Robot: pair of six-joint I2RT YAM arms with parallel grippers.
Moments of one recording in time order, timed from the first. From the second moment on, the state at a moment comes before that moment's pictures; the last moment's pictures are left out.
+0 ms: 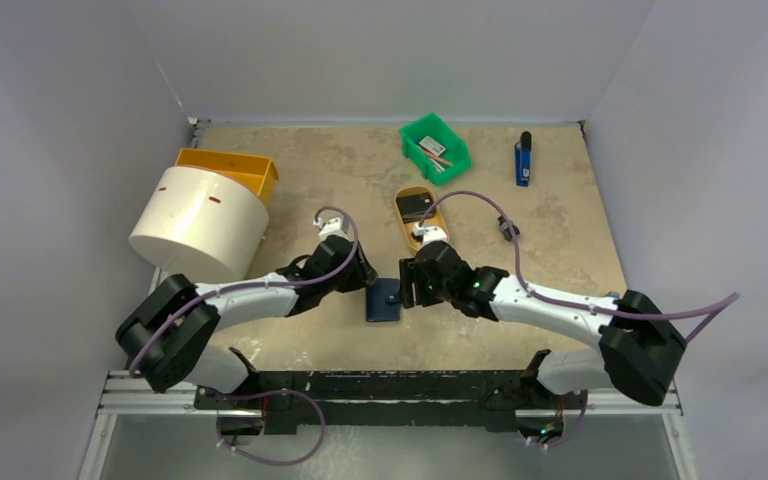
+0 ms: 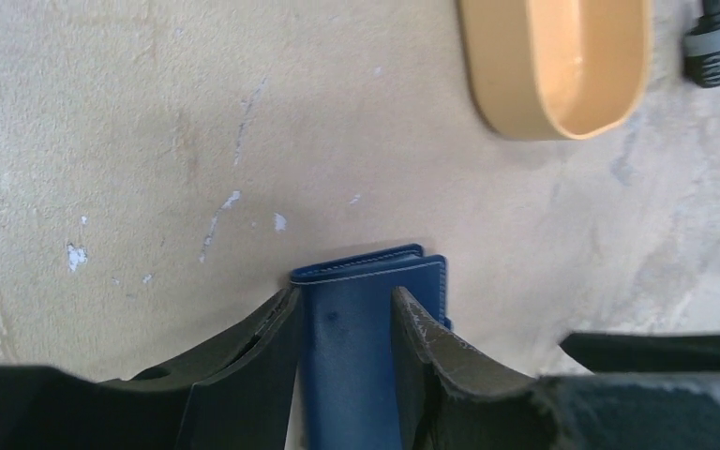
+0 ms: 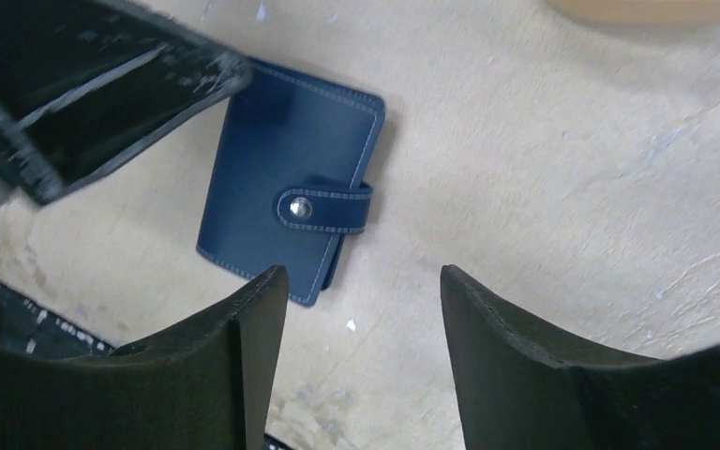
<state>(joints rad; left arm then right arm) -0.76 1.46 0.59 0.14 -0.15 -0.88 0.91 1.28 0.68 -0.23 0.15 0.61</state>
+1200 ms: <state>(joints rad) -0.74 1.49 0.43 0.46 0.04 -1.09 1.03 1.66 0.97 -0.43 0.42 0.68</state>
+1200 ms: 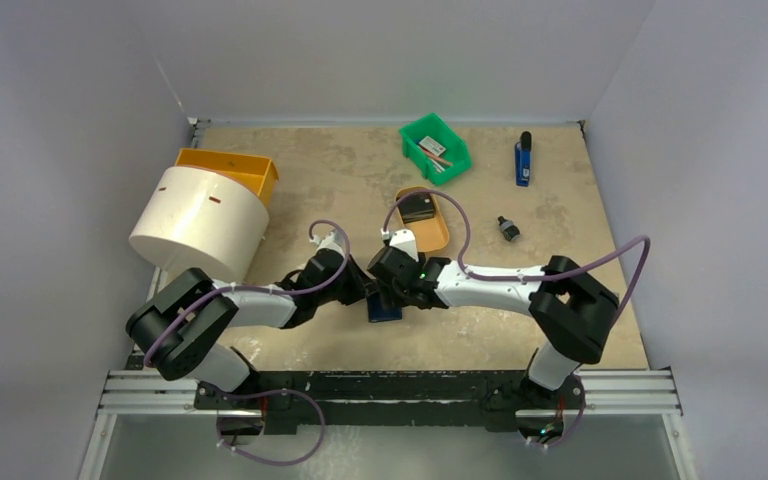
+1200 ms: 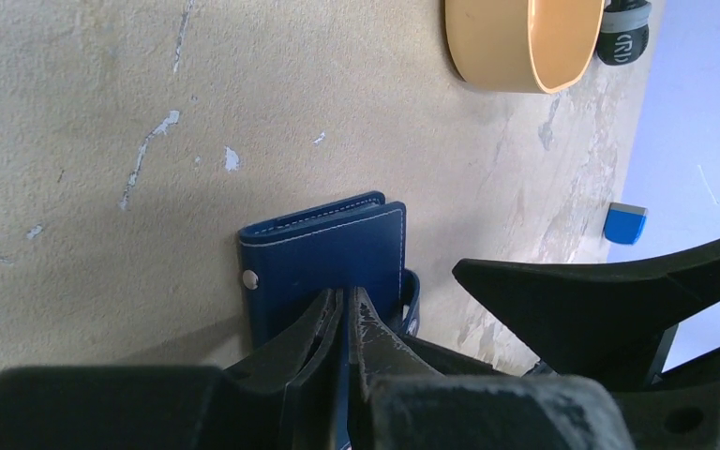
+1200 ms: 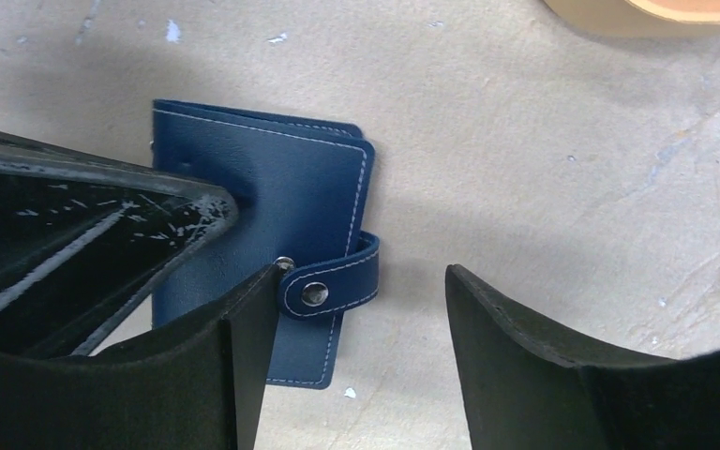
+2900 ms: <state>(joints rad) -0.74 1.46 0.42 0.42 0.03 -1.06 1.00 1.61 0.94 -0.42 0.44 0.66</state>
